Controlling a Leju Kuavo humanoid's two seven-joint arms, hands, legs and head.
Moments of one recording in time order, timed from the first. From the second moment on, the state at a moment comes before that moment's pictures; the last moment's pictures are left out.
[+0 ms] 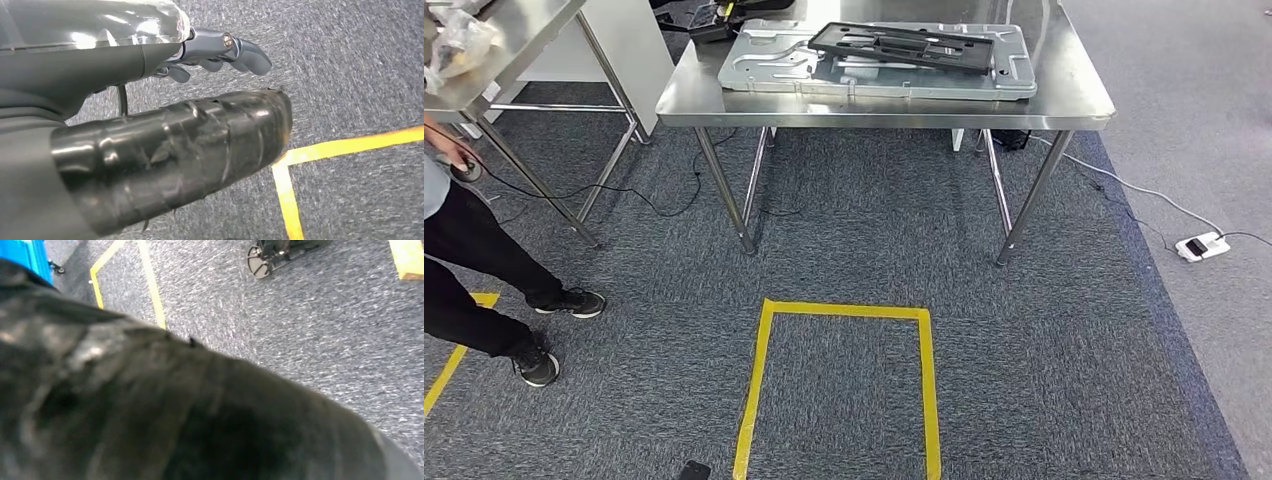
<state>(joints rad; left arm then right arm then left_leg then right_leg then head) -0.06 -0.24 0.88 -0.20 -1.25 0.47 -0.42 -0.04 0.22 -0.93 -0.24 0.69 -0.41 -0.20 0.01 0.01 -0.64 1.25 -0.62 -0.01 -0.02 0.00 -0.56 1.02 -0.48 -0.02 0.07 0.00</state>
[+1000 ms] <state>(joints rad) -0.06 -0.24 0.89 -0.20 -1.25 0.48 -0.42 -0.04 0.22 -0.93 -0.23 0.71 -0.40 -0.18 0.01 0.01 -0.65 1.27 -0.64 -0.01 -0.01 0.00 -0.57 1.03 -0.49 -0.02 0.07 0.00</state>
